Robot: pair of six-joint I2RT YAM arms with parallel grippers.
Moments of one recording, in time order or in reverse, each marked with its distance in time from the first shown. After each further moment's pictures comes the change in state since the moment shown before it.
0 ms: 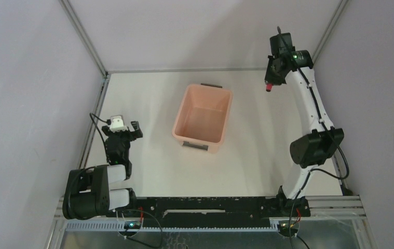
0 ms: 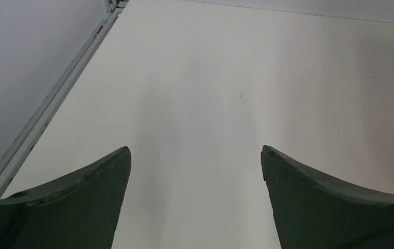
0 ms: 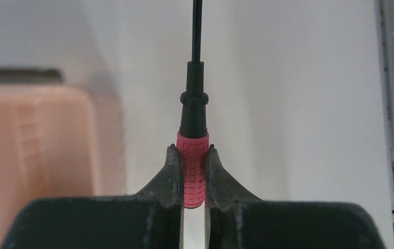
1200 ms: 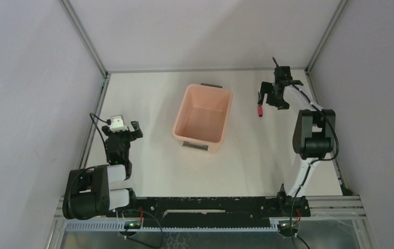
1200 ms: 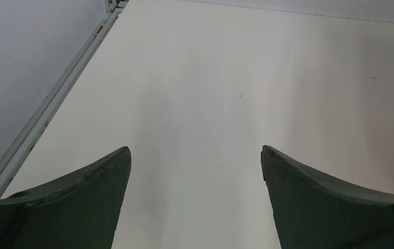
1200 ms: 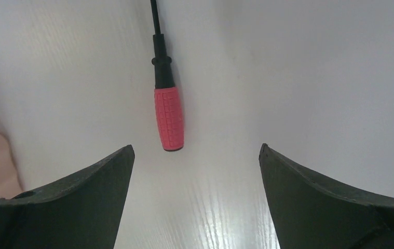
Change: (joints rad) left arm 0.000 0.000 0.000 0.000 0.000 0.000; right arm -0.172 0.076 -0.598 0.586 -0.219 -0.150
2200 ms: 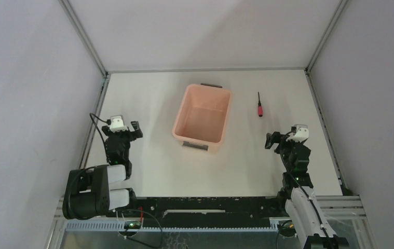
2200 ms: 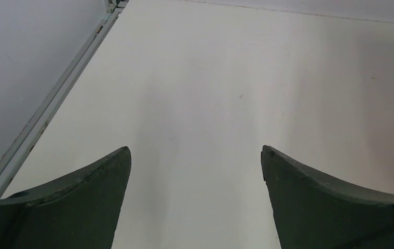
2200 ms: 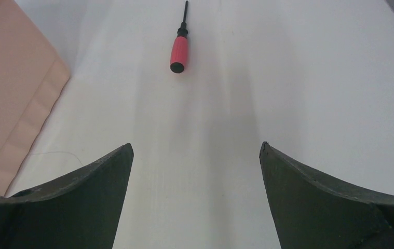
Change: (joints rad) left arm 0.000 0.000 0.000 0.000 0.000 0.000; right arm -0.061 -1.308 -1.418 0.933 -0.085 -0.031
